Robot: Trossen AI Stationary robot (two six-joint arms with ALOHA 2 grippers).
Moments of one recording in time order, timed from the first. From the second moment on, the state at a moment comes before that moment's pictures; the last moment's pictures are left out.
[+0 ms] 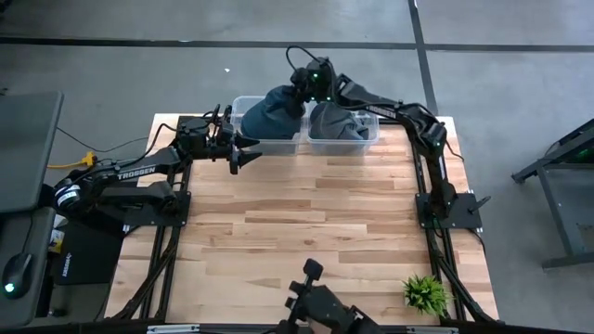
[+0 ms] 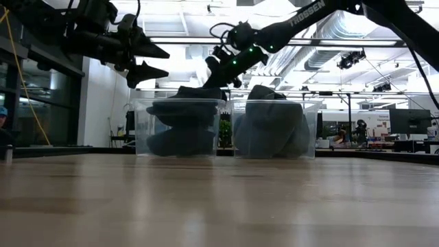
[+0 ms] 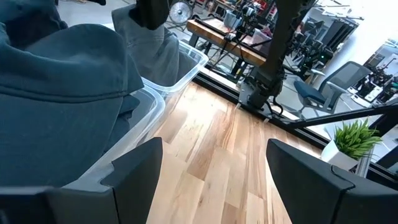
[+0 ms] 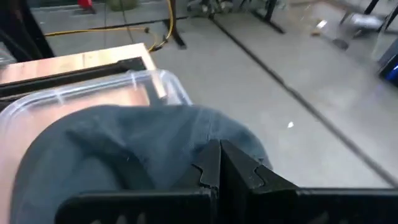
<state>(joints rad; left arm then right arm) 0.62 0.96 0.46 0.36 0.45 -0.32 -0.64 2.10 1.82 -0.12 -0.18 -0.11</state>
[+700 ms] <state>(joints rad) 0.62 0.96 0.46 0.36 0.46 -0.31 -0.56 2.20 1.82 -0.26 -0.35 -0.13</state>
